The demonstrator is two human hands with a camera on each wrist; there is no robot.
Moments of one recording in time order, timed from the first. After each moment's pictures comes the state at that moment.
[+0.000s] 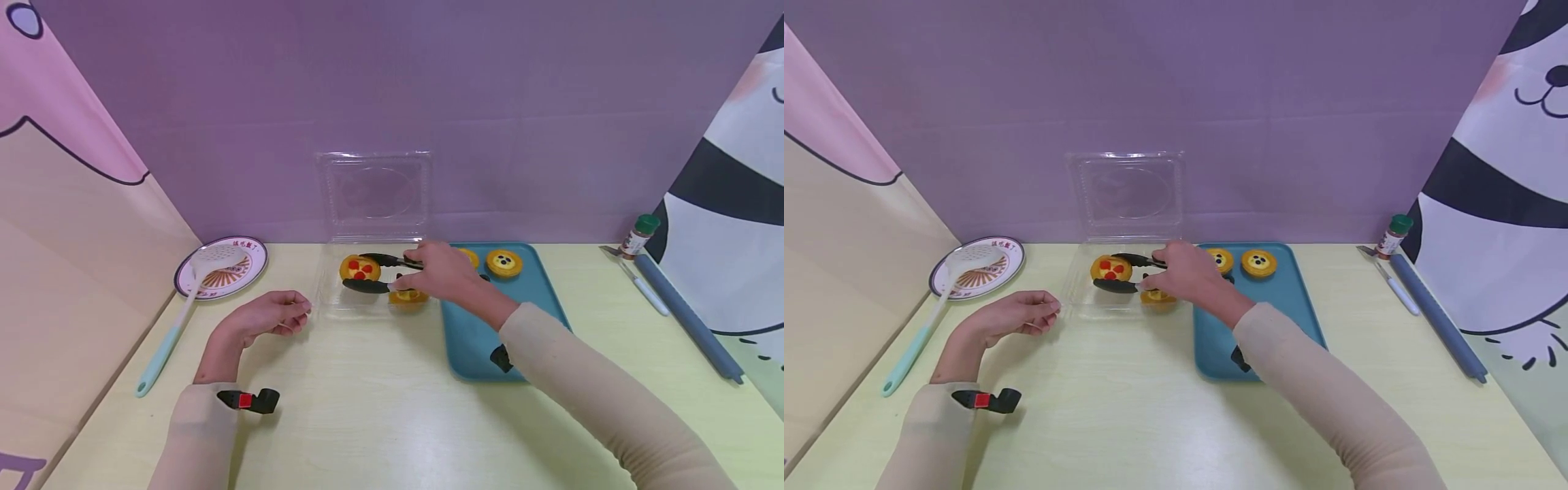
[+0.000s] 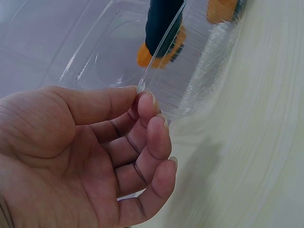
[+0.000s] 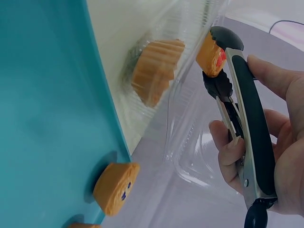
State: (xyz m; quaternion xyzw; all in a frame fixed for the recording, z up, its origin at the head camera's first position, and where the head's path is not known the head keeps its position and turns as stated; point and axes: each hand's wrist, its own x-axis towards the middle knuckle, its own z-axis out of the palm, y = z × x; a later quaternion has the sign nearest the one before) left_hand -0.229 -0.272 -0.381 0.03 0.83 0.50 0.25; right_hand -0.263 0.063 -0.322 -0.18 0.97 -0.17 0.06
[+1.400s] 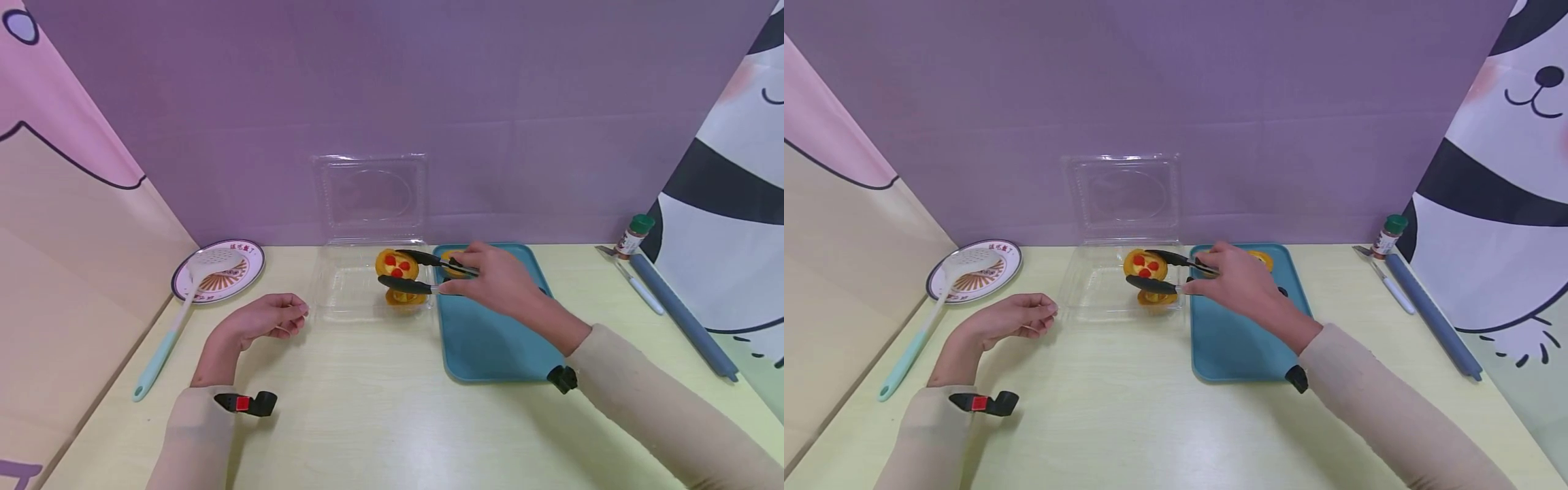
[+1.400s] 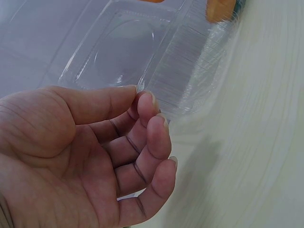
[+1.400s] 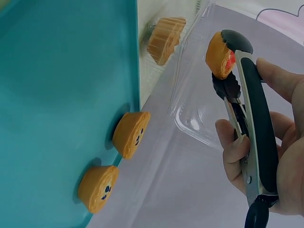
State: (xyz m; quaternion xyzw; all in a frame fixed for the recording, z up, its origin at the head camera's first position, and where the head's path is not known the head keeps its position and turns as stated) left_hand -0.229 -0.272 -0.383 0.04 0.83 0.50 0.25; right_hand -0.228 0.140 -0.313 -0.19 0.95 -0.23 -0.02
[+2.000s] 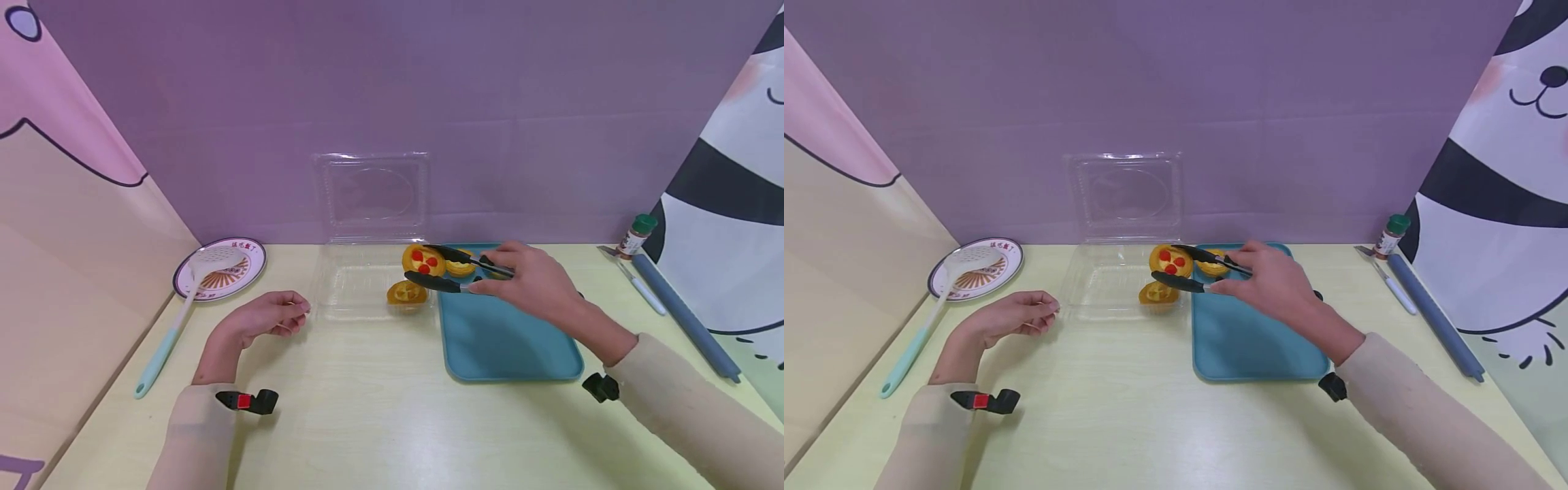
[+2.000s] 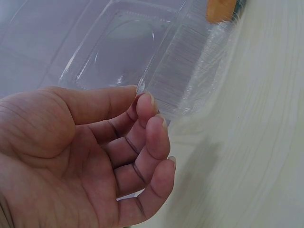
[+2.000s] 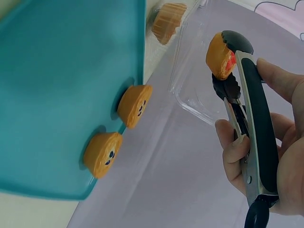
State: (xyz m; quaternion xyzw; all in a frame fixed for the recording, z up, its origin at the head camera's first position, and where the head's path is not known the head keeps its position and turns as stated) left_hand -0.228 -0.271 -0.381 0.04 0.83 0.51 0.25; right_hand -0.212 0.177 -0.301 -0.17 0.96 -0.21 -0.03
